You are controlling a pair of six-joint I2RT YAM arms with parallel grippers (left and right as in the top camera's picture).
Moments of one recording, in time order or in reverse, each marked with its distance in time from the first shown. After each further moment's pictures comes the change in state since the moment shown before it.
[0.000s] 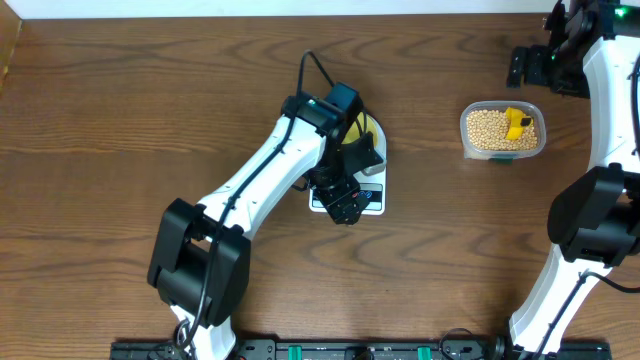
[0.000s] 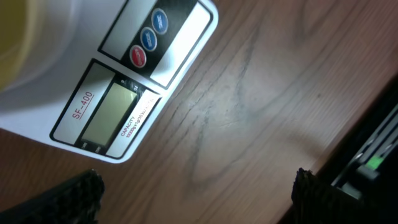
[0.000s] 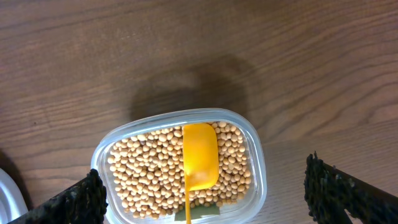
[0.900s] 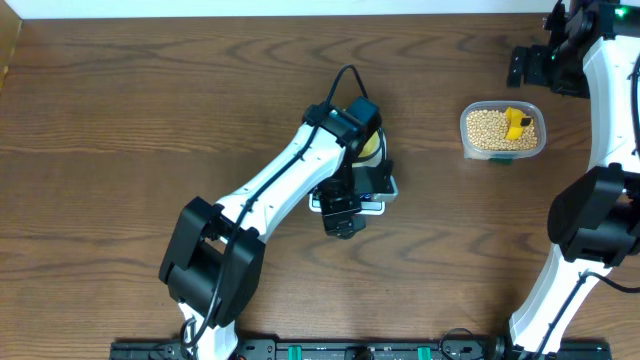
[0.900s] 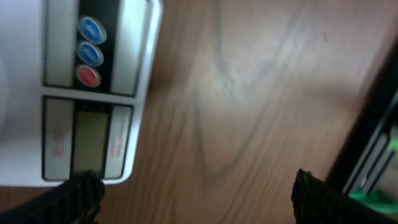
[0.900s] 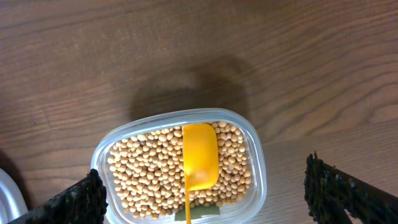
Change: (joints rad) left arm -0.071 0.028 0.000 -0.051 -0.069 0.314; right arm 0.000 0.000 0.000 0.000 0.000 0.000
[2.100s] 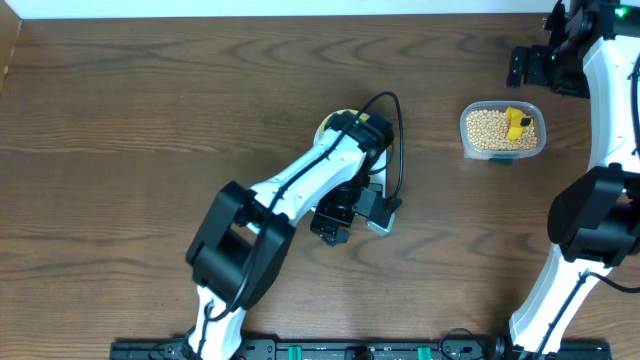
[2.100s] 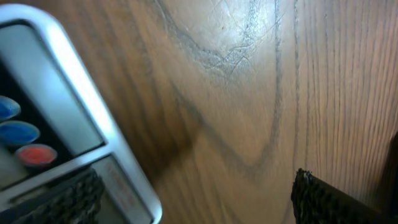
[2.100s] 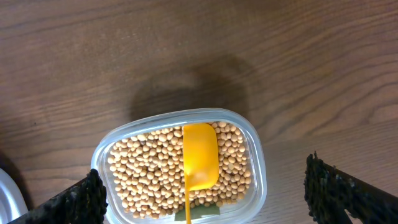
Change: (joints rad) left arm -0.056 0.130 0.000 0.011 -0.109 0.472; right arm 0.000 0.000 0.000 0.000 0.000 0.000
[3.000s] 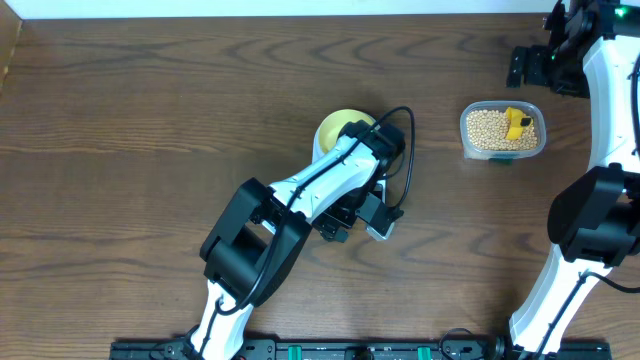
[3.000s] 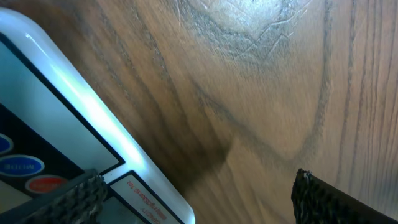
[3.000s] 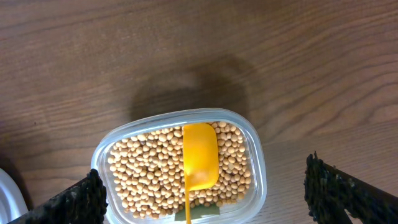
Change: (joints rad) left arm -0.047 0.044 0.000 0.066 -0.128 0.076; right arm 0.000 0.000 0.000 0.000 0.000 0.000
